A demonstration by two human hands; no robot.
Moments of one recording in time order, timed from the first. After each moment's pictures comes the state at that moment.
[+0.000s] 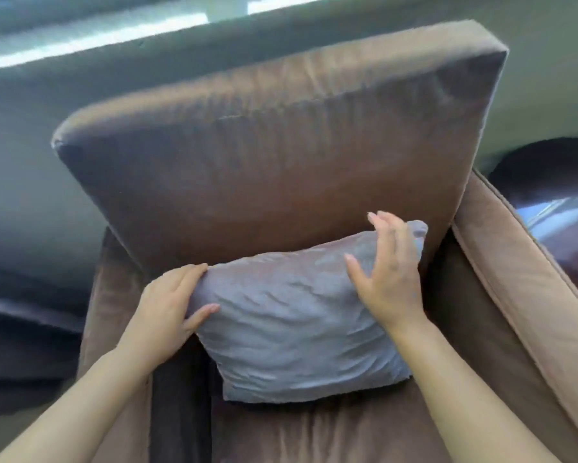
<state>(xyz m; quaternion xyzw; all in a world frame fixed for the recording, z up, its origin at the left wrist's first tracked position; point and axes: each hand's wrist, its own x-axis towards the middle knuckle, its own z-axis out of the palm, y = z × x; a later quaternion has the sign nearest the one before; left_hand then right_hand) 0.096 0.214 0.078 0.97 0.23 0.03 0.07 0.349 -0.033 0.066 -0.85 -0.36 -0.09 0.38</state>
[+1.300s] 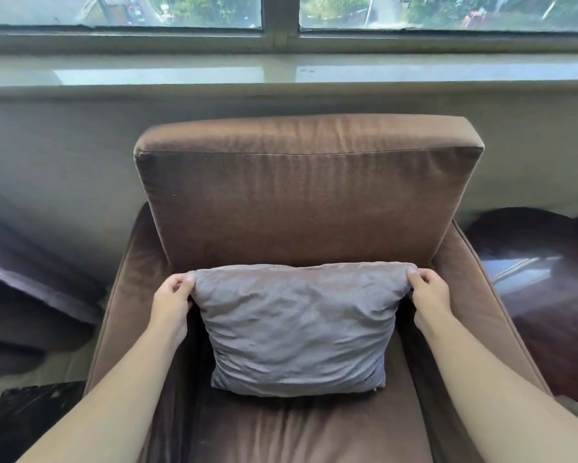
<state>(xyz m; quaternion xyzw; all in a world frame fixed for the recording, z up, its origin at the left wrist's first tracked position) 0.090 0.209 0.054 0.47 0.53 0.29 0.64 0.431 -0.080 0.058 -0.80 0.01 0.17 0.58</state>
